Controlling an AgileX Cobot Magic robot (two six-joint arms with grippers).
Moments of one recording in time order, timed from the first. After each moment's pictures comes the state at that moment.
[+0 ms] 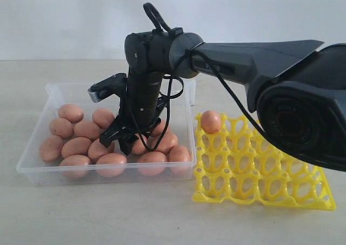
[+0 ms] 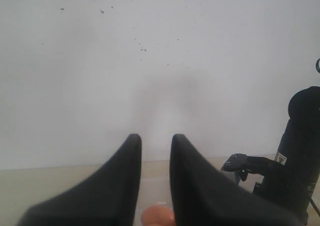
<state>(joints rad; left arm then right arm) -0.10 0.00 0.00 0.15 -0.09 -0.16 0.72 2.43 -2.05 0.20 1.08 -0.25</state>
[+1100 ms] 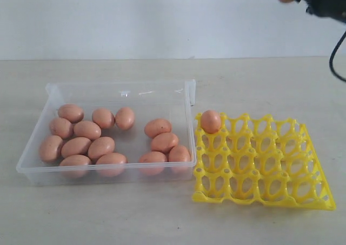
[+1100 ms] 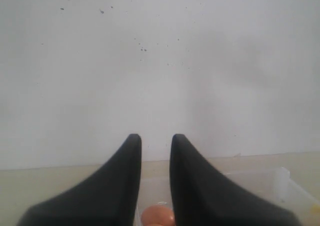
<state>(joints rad) -0.10 0.00 0.00 0.15 -0.09 -0.16 0.05 1.52 -0.89 -0.65 -0.65 1.06</state>
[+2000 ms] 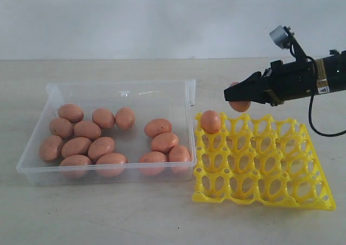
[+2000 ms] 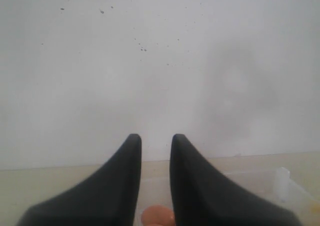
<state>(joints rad) -0.10 0.00 0.00 0.15 -0.09 -0.16 -0.05 2.00 -1.13 -1.73 -1.07 1.54</state>
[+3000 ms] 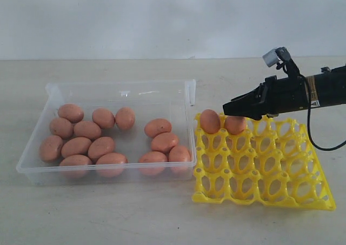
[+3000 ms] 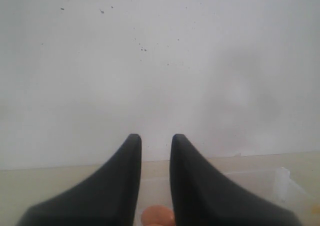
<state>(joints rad) -0.10 0.00 0.00 0.15 -0.09 -0.16 -0.05 2.11 -1.13 -1.65 -1.03 1.20</state>
